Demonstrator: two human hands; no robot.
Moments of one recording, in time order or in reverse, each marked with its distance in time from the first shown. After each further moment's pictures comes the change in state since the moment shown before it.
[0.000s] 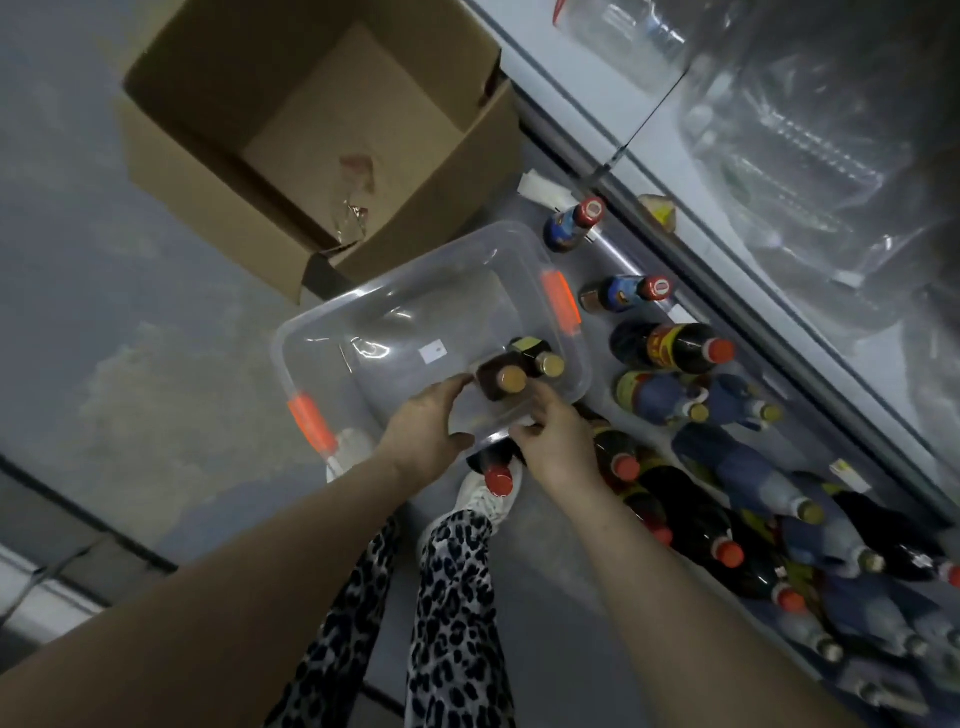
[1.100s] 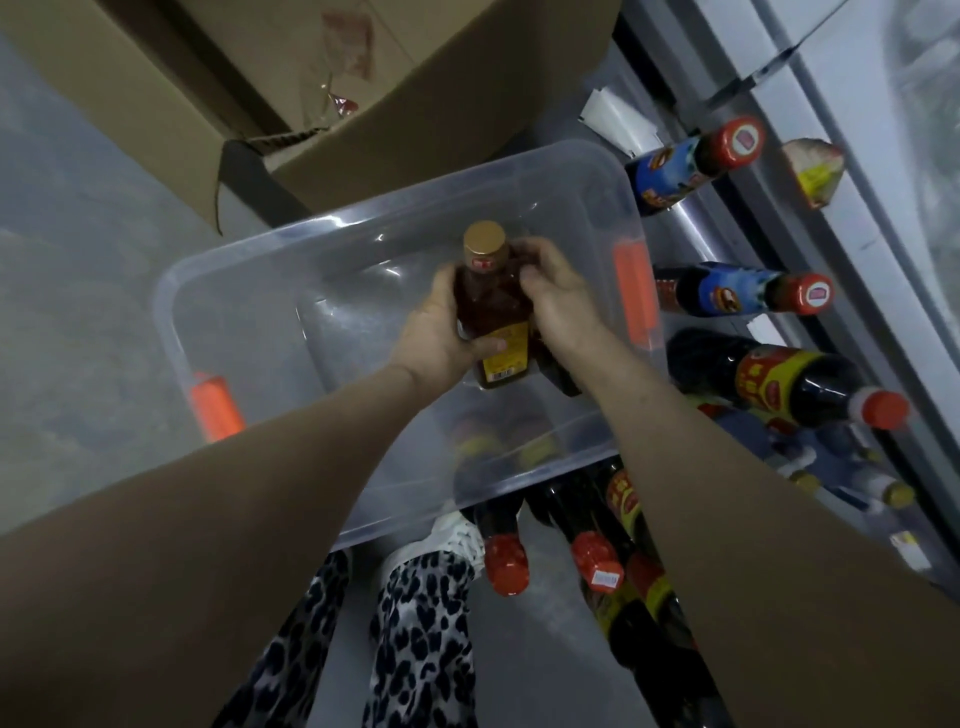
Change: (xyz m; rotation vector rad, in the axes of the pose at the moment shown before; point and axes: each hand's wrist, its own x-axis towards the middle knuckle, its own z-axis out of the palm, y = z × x) left_hand 0.183 -0.075 0.052 -0.493 0.212 -0.068; right_hand 0.207 -0.009 0.049 0.149 -0.148 -0.128
